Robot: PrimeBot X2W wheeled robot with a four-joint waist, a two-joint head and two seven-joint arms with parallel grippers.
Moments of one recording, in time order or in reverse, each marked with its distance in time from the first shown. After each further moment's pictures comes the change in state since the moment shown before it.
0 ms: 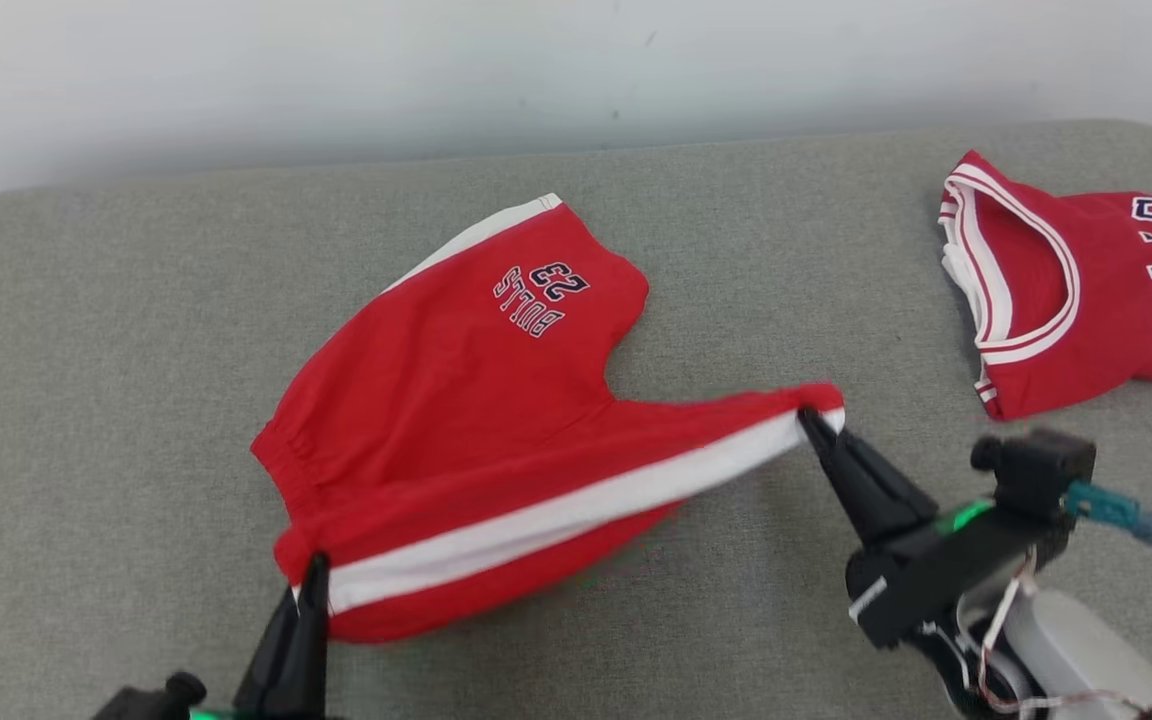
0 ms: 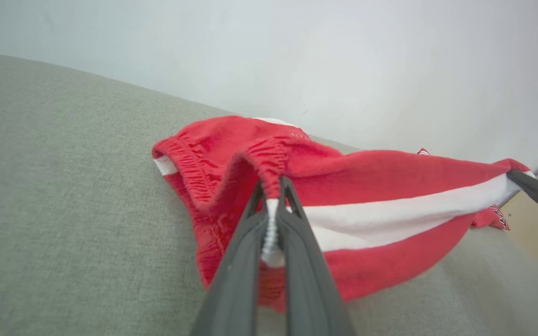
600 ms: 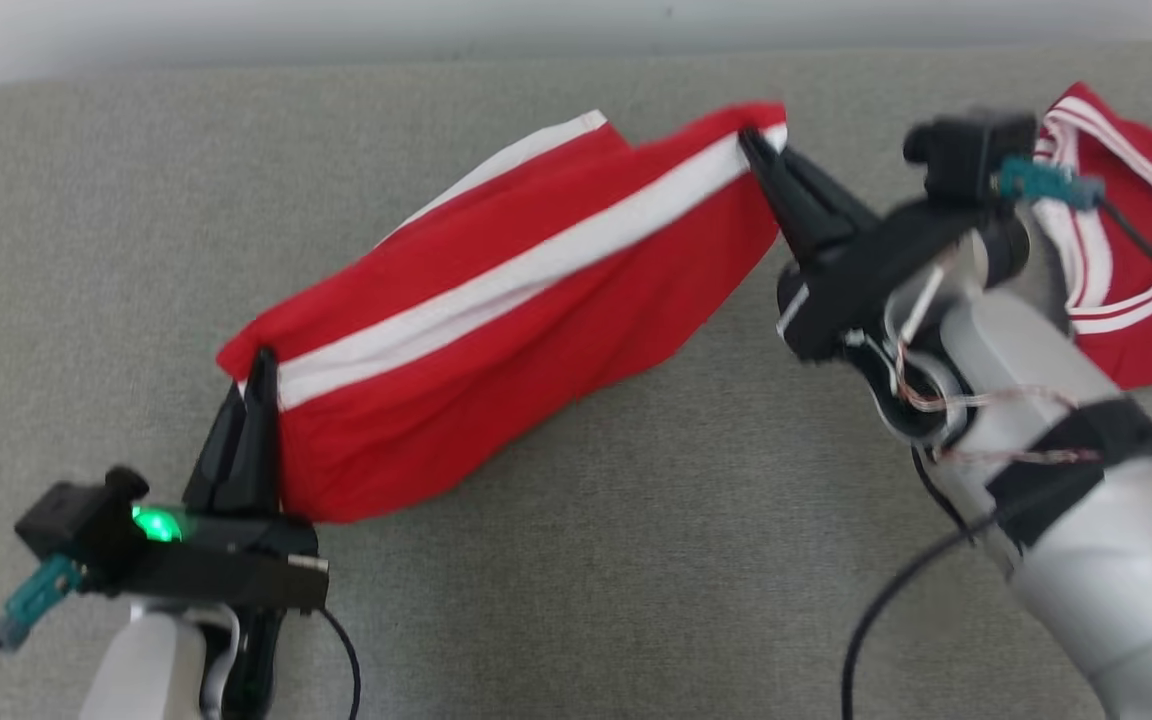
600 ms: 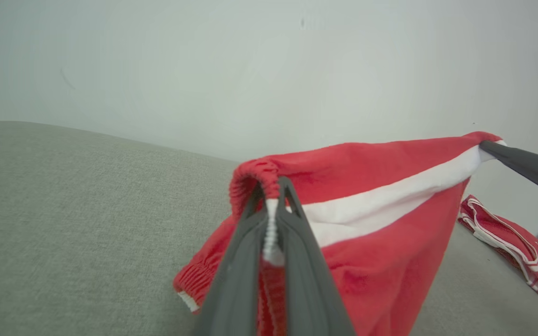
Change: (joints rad) left arm -0.366 0.032 0.041 0.156 -0.028 -0.028 0.000; right arm -0.593 0.130 0.106 0.401 0.009 0.000 0.070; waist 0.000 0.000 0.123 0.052
